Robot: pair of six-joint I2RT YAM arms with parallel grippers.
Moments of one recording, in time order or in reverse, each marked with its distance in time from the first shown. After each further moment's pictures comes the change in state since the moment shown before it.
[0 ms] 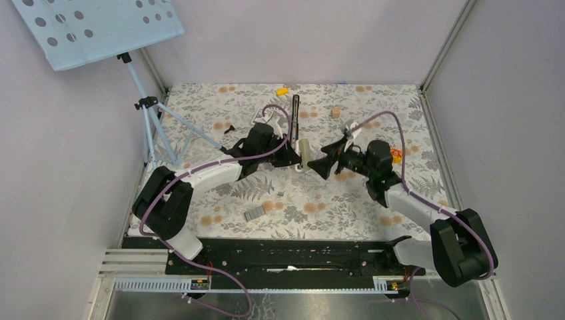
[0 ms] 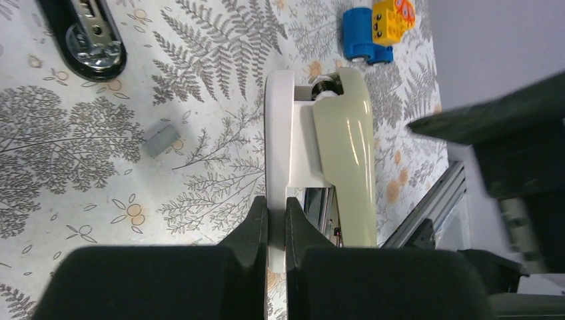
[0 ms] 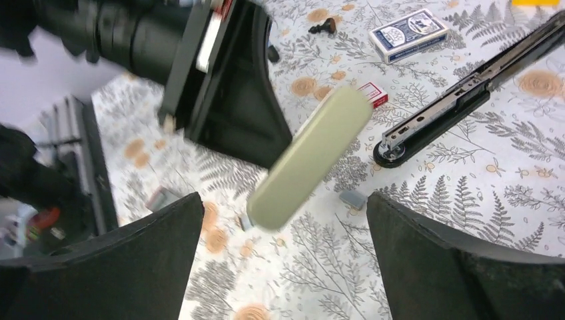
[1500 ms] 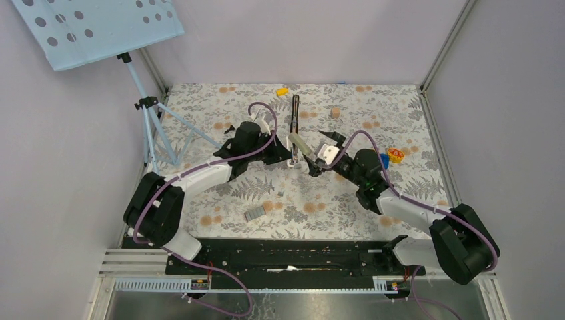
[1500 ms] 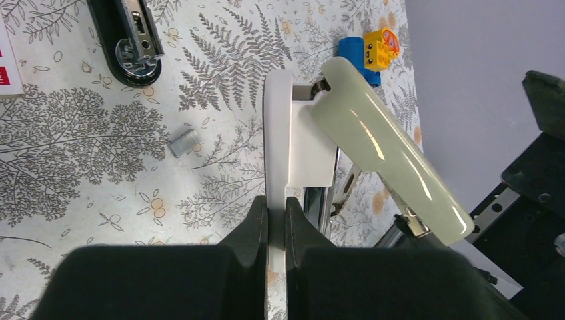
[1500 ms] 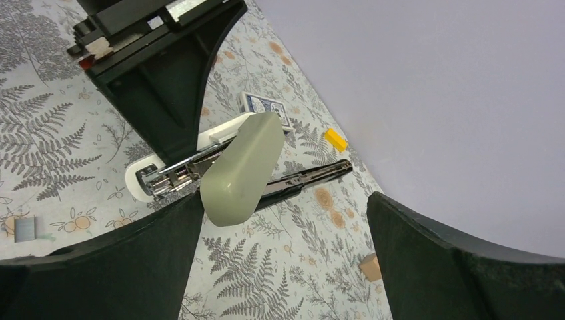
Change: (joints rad) left arm 0.082 -0.079 -0.072 0.045 0.048 -0.057; right arm 0.200 0.013 -0.067 0.225 0.306 -0.871
